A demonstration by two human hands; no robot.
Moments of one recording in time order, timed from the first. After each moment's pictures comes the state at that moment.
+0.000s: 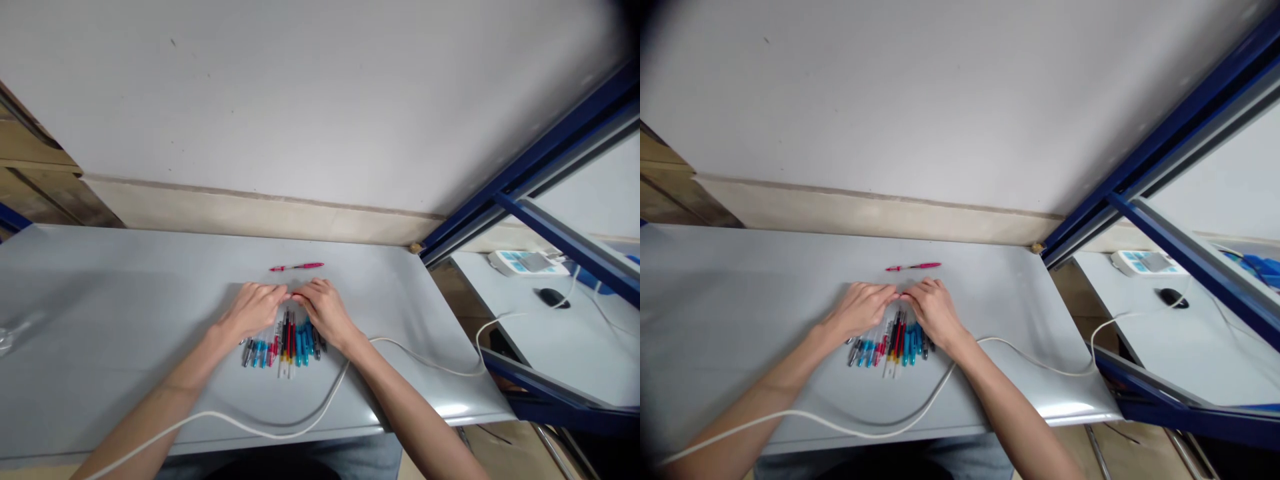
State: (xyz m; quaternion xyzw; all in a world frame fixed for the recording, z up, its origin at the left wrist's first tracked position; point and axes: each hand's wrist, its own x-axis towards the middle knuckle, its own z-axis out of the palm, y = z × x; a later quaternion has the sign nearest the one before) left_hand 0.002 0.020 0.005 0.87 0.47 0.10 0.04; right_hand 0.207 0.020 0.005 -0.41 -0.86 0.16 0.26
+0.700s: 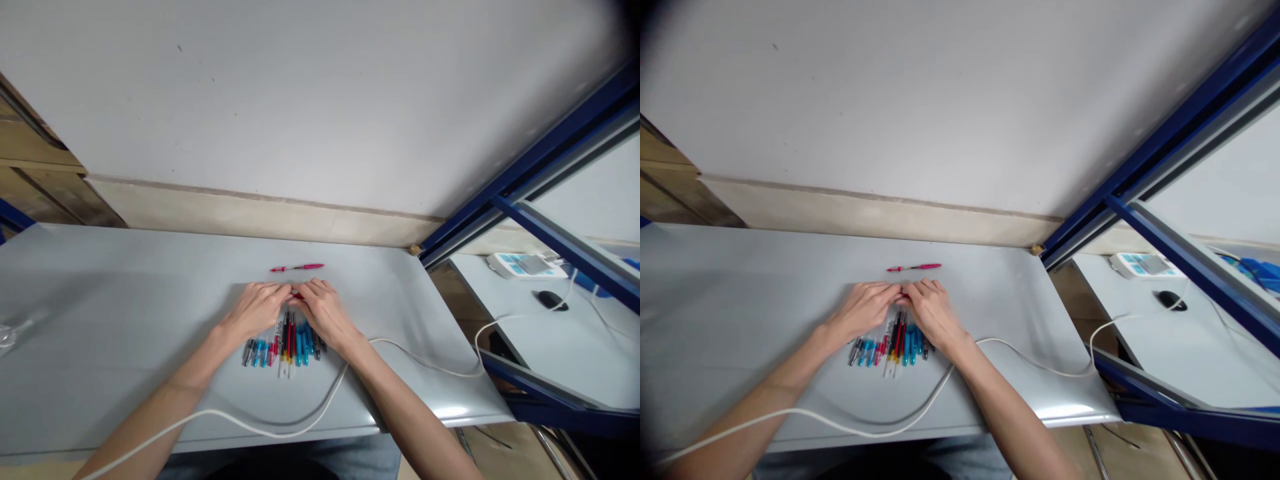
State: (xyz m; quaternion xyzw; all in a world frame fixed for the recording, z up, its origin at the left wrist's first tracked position) left_hand 0.005 0.019 0.004 0.88 0.46 0.13 0.03; right_hand 0.203 0.019 0.007 -0.41 -0.88 0.06 0.23
